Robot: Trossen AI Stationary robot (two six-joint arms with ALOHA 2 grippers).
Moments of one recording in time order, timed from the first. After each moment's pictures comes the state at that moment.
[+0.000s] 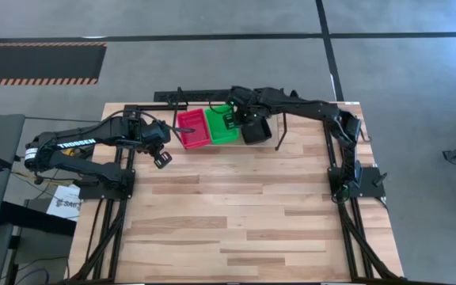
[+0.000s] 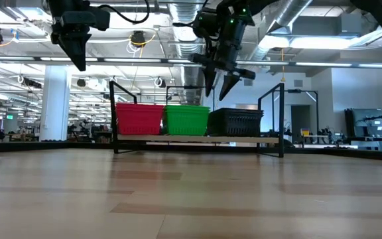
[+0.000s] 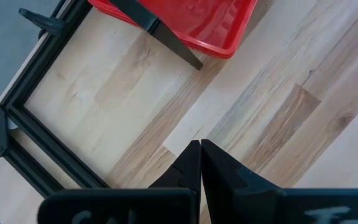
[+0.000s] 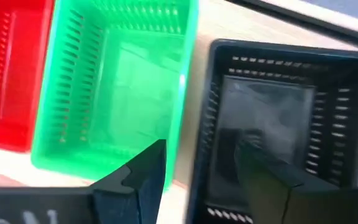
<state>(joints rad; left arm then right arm) 0.21 1.10 1.10 -1.26 -0.29 -0.41 -0.40 1.97 1.81 -0.97 0.16 0.78</state>
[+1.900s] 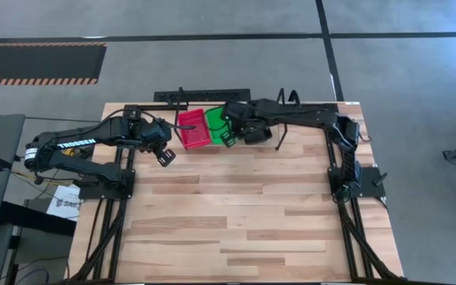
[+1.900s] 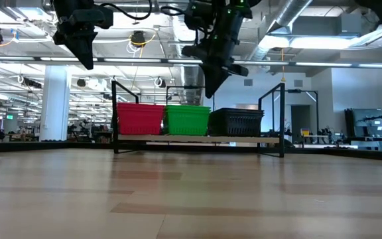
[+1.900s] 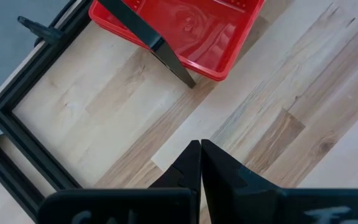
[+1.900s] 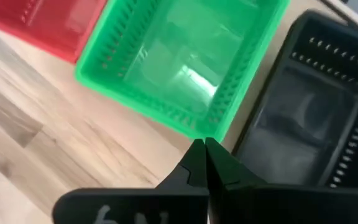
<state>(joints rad) 0.21 1.10 1.10 -1.20 -0.30 -0.47 -0.28 1.97 1.81 -0.98 0.17 0.57</state>
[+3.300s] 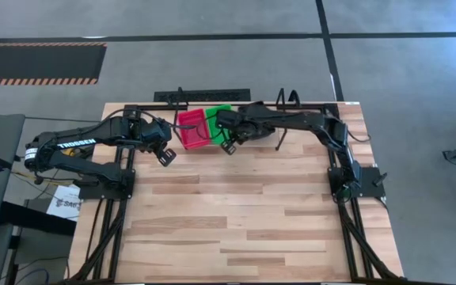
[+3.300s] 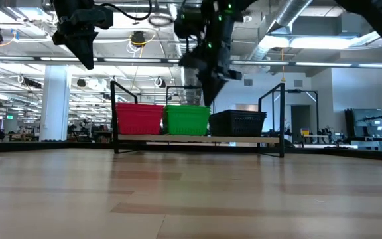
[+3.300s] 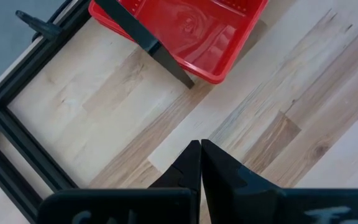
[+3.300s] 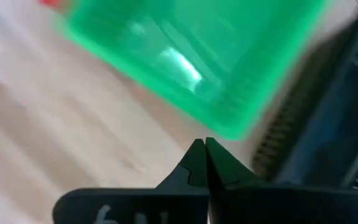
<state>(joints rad) 0.21 1.10 1.10 -1.19 -0.29 -0.50 -0.26 2.08 1.89 -1.11 0.20 0.47</state>
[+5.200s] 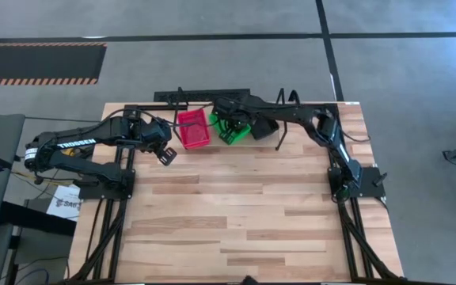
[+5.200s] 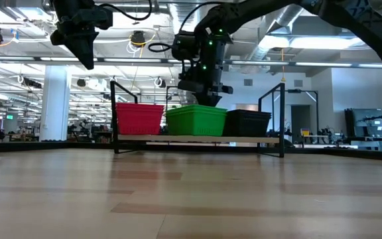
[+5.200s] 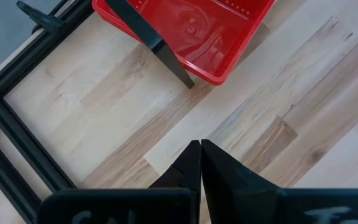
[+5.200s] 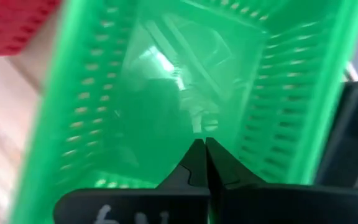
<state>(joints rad) 0.21 1.10 1.10 -1.19 -0.29 -0.55 -0.36 2.21 2.00 -1.07 0.22 0.26</state>
